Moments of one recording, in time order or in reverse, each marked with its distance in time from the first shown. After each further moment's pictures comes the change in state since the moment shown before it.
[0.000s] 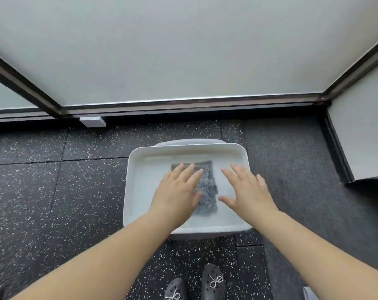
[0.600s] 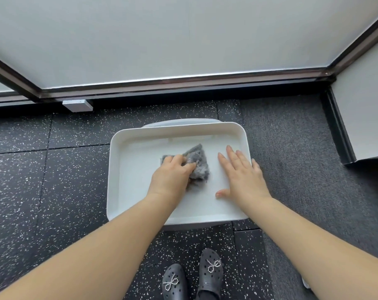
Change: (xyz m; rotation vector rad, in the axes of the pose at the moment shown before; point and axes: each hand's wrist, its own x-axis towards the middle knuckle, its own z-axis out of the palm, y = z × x) left_hand 0.037 -0.011 0.052 -0.019 -0.004 -0.061; right_hand 0.028 0.014 0.041 -0.124 -0.069 0.017
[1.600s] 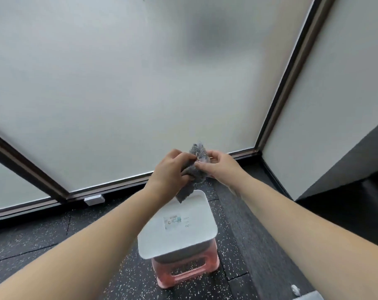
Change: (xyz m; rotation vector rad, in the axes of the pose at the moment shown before) left_hand -0.179 0.117 -0.348 -0.370 0.348 0.314; right_hand -0.248 -0.050 -0.310 1.333 0.379 0.002
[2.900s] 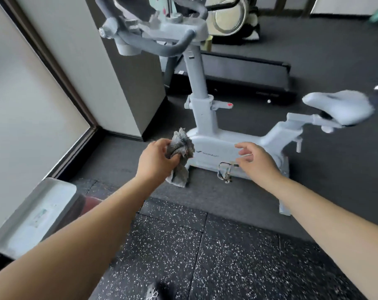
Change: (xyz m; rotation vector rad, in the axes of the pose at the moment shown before) left_hand -0.417 0.311 0.207 -0.029 -0.389 0.550; right_hand -0.715 0.259 -0.091 -0.136 1.161 0.298
